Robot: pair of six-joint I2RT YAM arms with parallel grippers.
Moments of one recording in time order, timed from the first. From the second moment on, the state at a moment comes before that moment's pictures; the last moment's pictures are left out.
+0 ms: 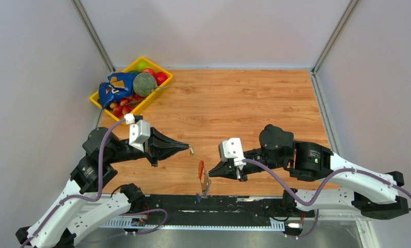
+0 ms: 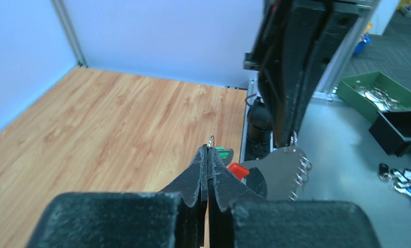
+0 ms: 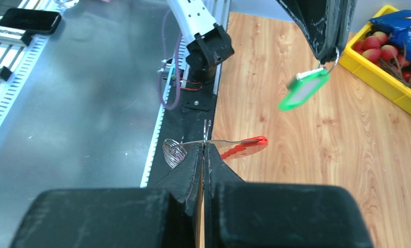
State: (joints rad) left arm -0.75 0.61 0.98 -0.27 0.62 -0.11; right arm 1.32 0.97 1.28 -0.59 -0.35 -0.20
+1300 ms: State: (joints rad) left arm -0.75 0.57 0.90 -0.21 0.93 -0.01; right arm 1.28 1.08 1.37 -0.59 -0.42 -0.20
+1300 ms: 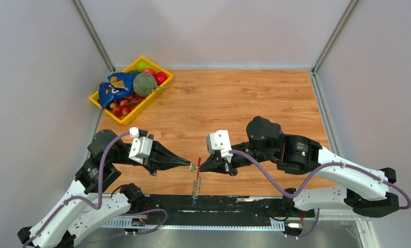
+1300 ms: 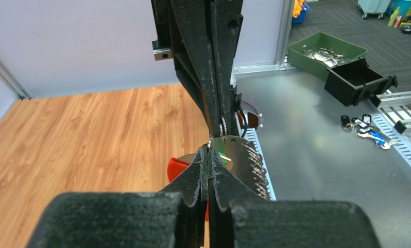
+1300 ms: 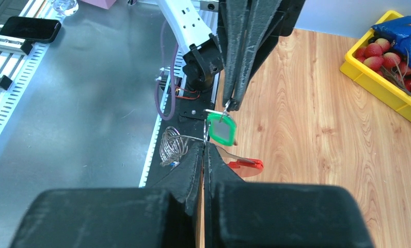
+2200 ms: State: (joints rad) left arm -0.75 0.54 0.88 -0.20 0.93 -0.01; right arm 1.25 1.12 1.38 -0.54 -0.43 -0.17
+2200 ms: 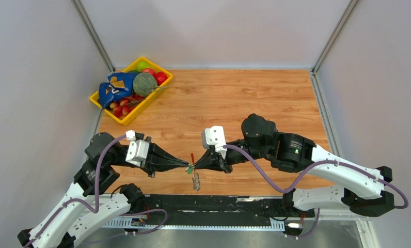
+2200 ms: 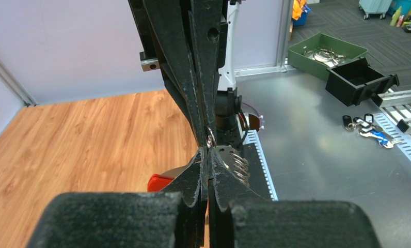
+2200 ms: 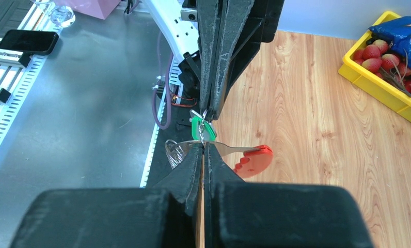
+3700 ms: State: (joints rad) left arm -0.75 0.52 0.83 -0.14 0.85 -0.01; right arm 1.24 0.95 1.12 -0.13 -0.25 -0.02
